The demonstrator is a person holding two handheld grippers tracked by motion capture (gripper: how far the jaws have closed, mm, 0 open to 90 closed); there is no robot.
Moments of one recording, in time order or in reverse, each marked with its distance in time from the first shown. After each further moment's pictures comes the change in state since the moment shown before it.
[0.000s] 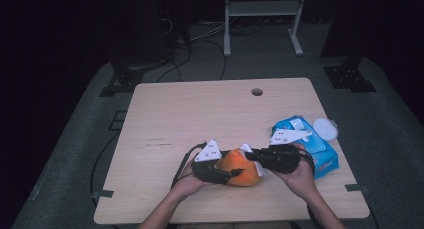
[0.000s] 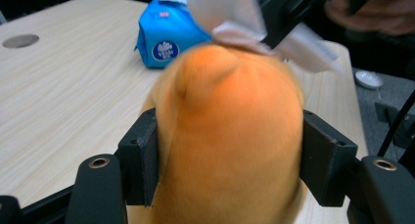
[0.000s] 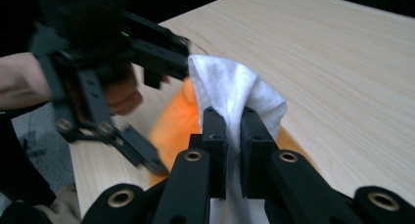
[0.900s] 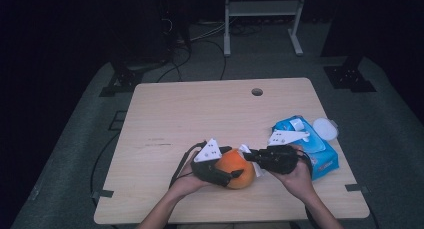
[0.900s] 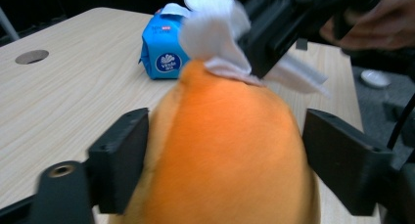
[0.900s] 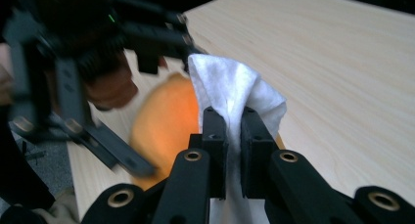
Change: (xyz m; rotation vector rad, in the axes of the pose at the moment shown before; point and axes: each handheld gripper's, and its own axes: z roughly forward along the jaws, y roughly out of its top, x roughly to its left) left arm 0.000 0.006 -0.003 -0.012 0.009 0.024; right arm 0.003 -0.002 0.006 0.000 -0.005 0.004
